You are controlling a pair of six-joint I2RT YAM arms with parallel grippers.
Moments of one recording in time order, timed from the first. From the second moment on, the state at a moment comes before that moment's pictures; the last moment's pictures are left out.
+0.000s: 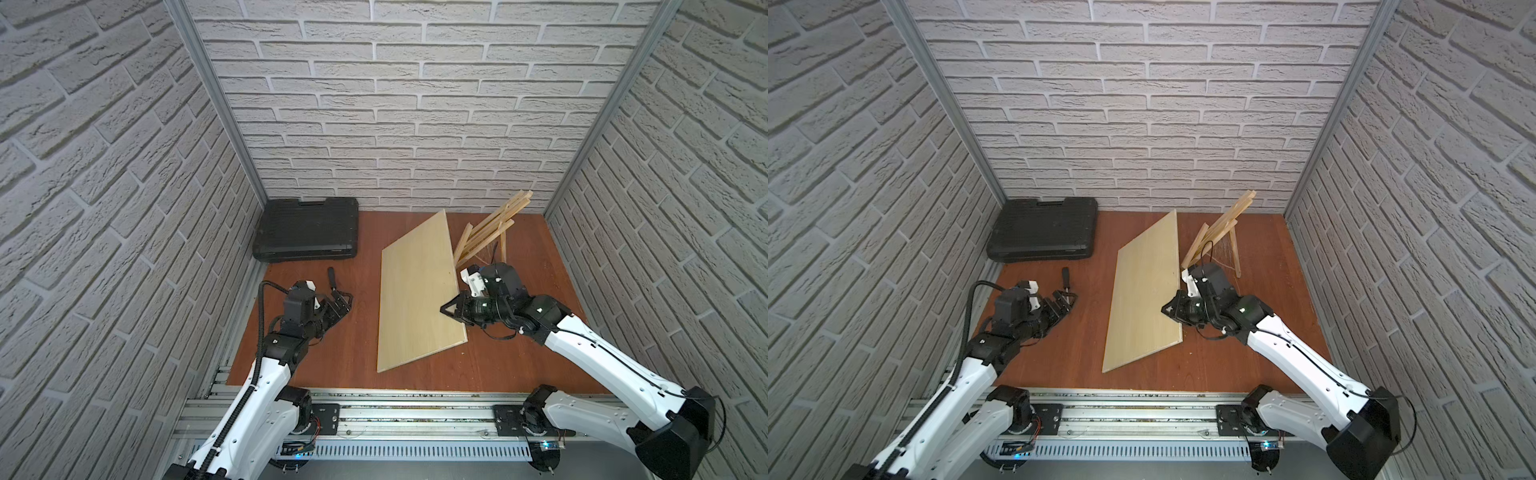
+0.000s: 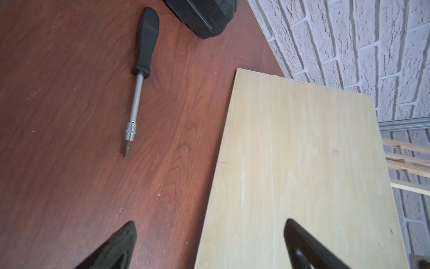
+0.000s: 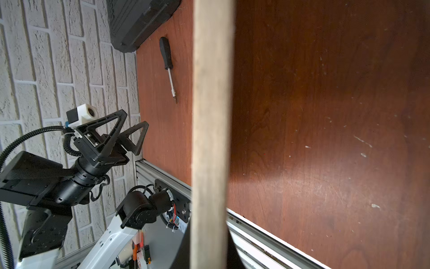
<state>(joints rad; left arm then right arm) -0.22 0.75 0.49 -0.40 0.23 -0.90 0.60 1.10 0.94 -0.63 -0.33 0.91</state>
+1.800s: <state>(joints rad) -0.29 1.21 0.34 0.12 0.27 -1.06 0.71 1.32 0.93 -0.54 -0.15 0.87</state>
